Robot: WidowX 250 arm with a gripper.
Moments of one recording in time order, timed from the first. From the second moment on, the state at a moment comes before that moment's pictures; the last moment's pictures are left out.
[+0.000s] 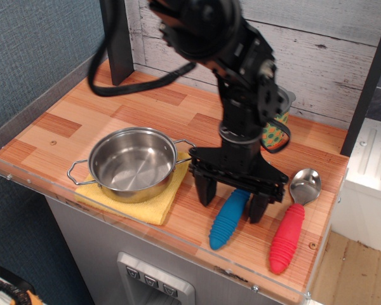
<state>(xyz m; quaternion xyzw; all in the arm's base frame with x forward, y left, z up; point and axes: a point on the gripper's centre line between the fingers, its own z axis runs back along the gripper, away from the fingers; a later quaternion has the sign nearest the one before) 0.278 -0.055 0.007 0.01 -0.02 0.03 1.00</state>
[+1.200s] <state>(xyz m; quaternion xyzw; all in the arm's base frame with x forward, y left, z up) 0.274 -0.028 0.052 0.00 -0.06 0.04 1.00</state>
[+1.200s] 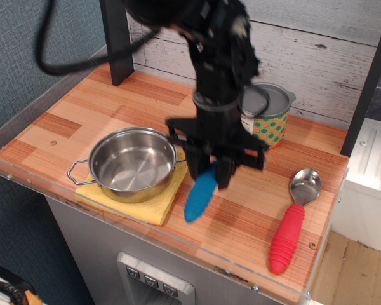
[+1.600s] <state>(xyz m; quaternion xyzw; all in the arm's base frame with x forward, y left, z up) 0.276 0.009 0.076 0.04 -0.05 0.05 1.00</state>
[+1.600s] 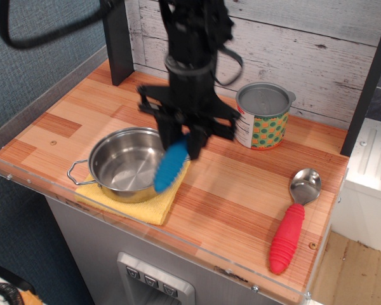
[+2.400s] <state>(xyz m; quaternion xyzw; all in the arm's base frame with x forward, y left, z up) 0.267 0.119 0.076 0.08 -0.01 0.02 1.00</state>
